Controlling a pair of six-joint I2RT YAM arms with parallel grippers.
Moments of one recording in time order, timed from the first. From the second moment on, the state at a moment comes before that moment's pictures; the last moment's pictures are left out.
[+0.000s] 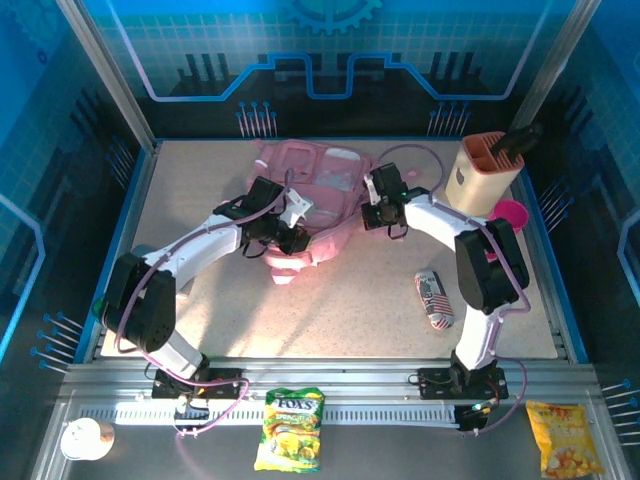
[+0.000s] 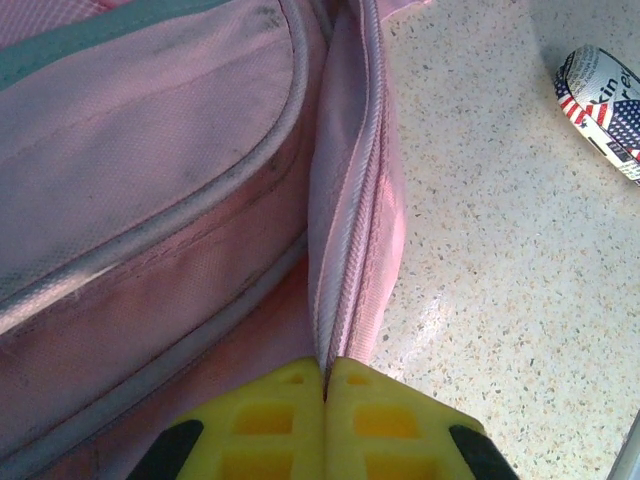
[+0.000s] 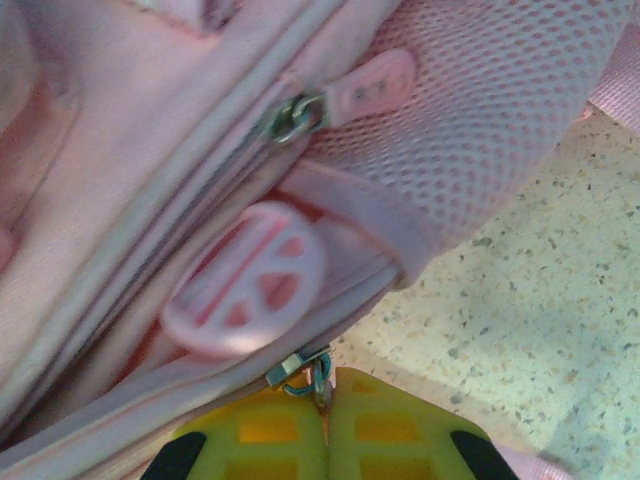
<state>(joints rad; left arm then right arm) -0.41 1.58 1.12 -0.53 0.47 0.07 0.38 1.88 1.32 -0.46 0.01 0.13</state>
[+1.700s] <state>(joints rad) -0.64 1.87 1.40 -0.68 -0.02 0.44 0.31 1.53 1.04 -0.31 -0.24 0.56</state>
